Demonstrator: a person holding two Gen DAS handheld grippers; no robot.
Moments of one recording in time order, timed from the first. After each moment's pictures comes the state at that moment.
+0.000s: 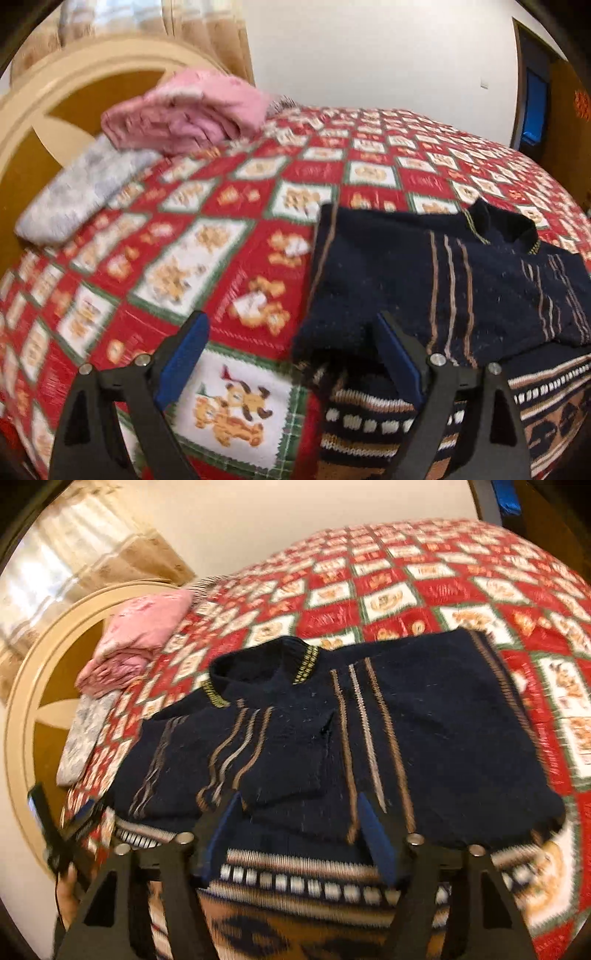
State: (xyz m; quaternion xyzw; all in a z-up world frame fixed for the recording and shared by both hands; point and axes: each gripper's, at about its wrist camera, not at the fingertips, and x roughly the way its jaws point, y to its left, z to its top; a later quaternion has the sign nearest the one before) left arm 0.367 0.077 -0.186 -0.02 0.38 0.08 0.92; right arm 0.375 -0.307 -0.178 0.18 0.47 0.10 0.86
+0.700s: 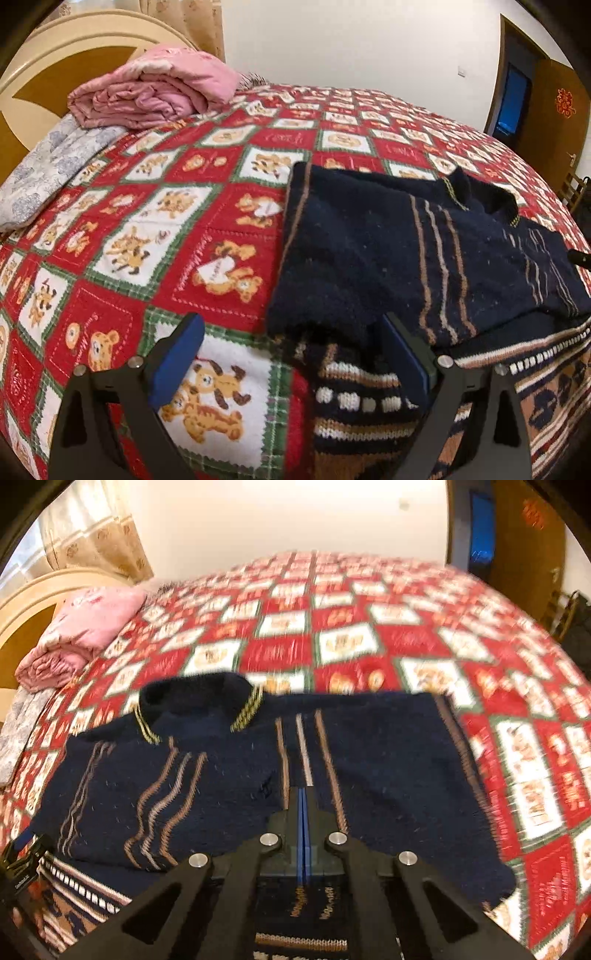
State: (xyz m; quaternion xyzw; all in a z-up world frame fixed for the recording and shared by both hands) left arm 0.365 0.071 -0.207 -0.03 0.41 0.01 0.91; right arm 0.408 -0.303 -0.175 0.07 0.45 0.00 0.89
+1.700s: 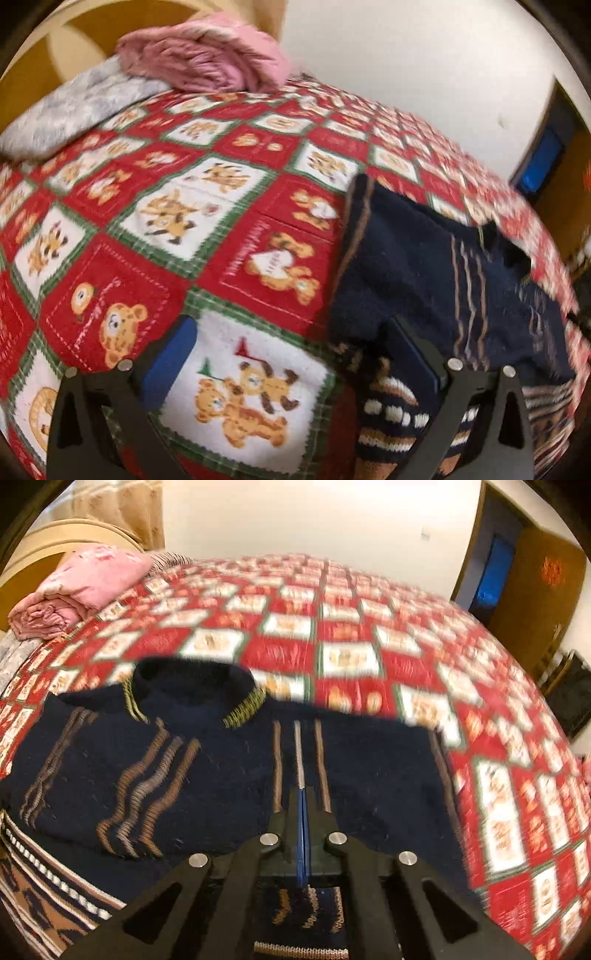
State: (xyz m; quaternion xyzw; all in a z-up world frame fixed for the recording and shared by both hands) left arm 0.369 0.104 -0.216 -0.11 0.42 0.06 0.90; right arm 0.411 -0.283 -0.174 -0.05 0.44 -0.04 0.90
